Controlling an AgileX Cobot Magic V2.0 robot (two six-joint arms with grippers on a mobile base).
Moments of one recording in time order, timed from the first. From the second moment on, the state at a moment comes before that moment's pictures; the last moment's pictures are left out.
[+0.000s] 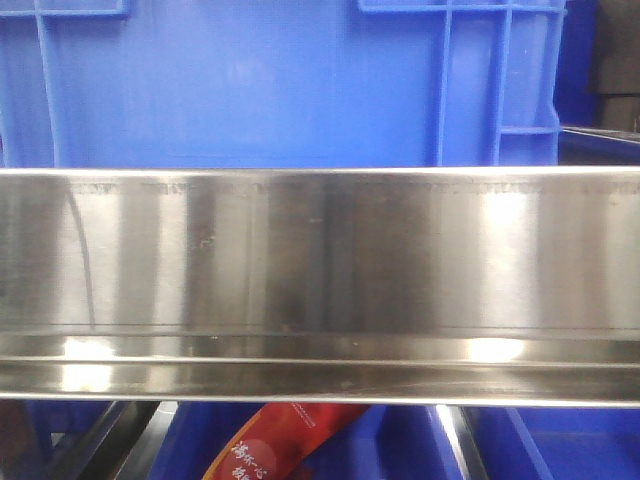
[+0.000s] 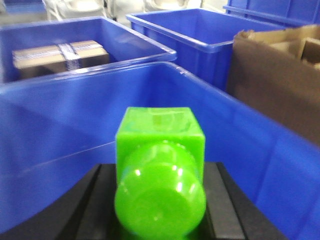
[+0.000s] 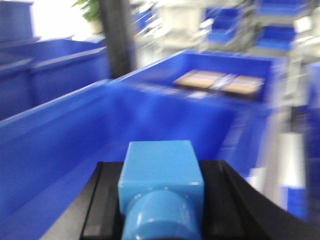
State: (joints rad) left arm -0.48 1.32 -1.38 -0.15 0.45 0.06; right arm 0.49 1.14 -1.17 0.15 0.32 -0.05
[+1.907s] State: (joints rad) left arm -0.37 0.65 -0.72 -0.12 0.33 0.05; right arm 0.39 0.57 -0.64 0.04 0.27 -0.04
